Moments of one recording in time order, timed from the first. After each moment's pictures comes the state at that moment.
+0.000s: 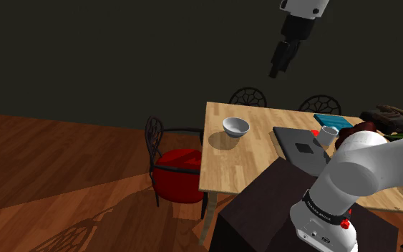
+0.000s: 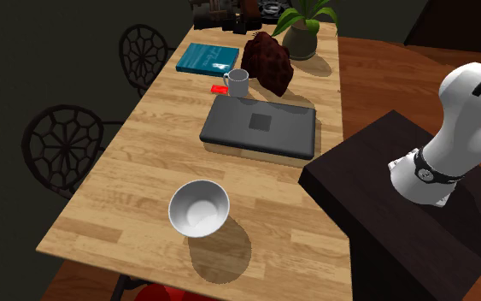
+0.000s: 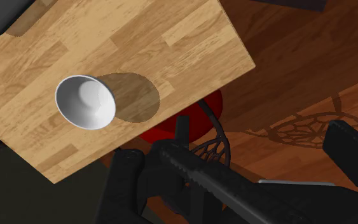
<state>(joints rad) 0.01 -0.83 0.02 -2.26 0.00 1.52 -0.12</state>
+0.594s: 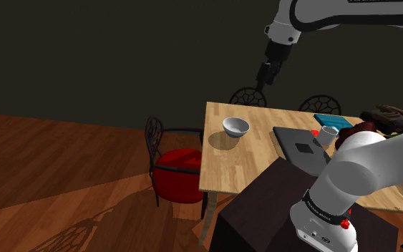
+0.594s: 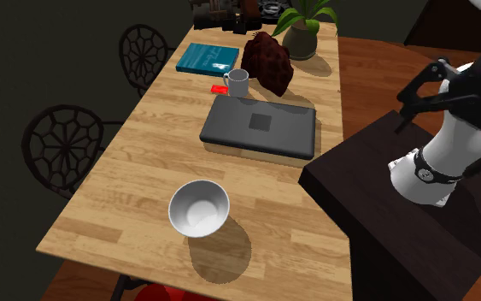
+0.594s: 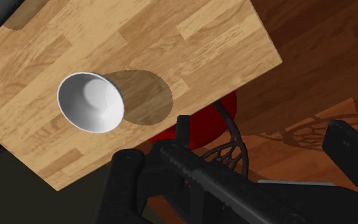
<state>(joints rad) -0.02 -0.73 -0.02 -2.39 -0.04 1.75 -0.16</state>
